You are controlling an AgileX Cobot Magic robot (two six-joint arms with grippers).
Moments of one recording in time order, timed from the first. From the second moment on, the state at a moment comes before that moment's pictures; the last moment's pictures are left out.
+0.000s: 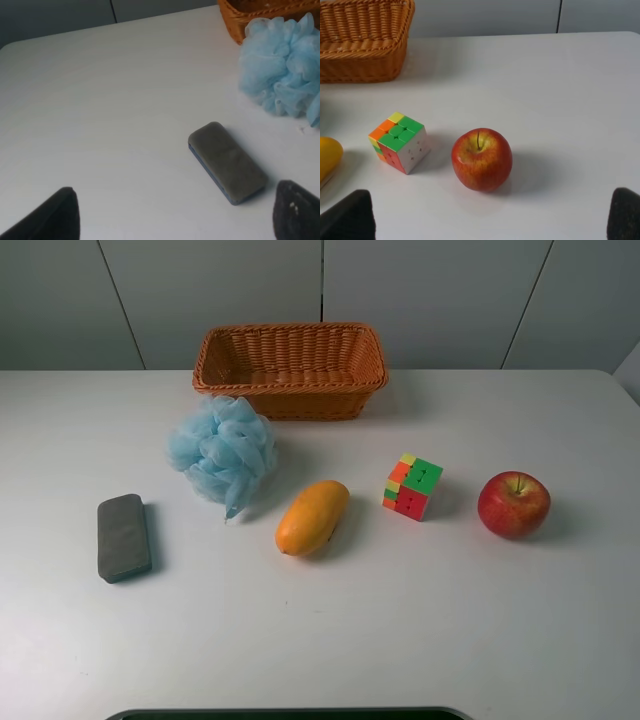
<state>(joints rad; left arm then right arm) -0.01 0.00 -0.52 -0.07 1.09 0.13 -0.01 0.00 -0.51 0.07 1.10 -0.02</state>
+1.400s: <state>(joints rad) -0.01 0.00 -0.52 -0.07 1.09 0.13 0.19 0.94 -0.84 0.17 1.01 -0.45</state>
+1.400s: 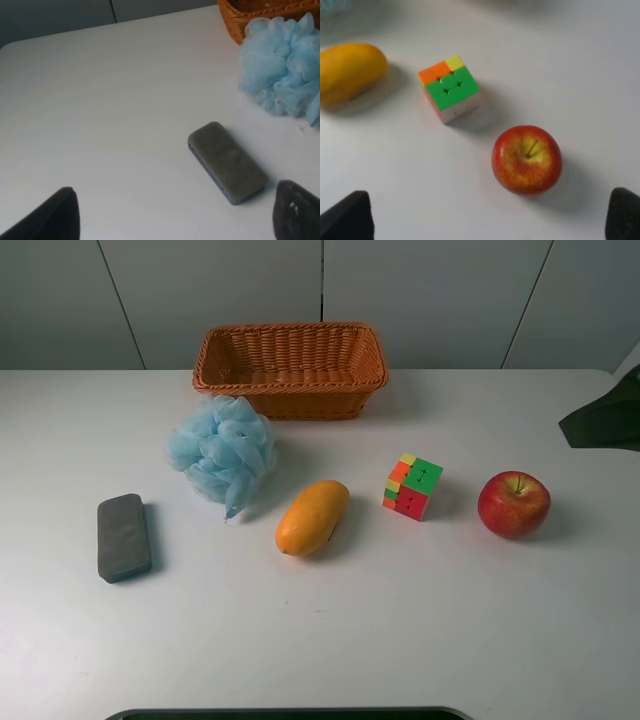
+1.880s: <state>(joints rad) -0.01 0.00 -0.52 -0.07 1.09 0.13 0.28 1.42 -0.97 0.23 0.91 -0.63</state>
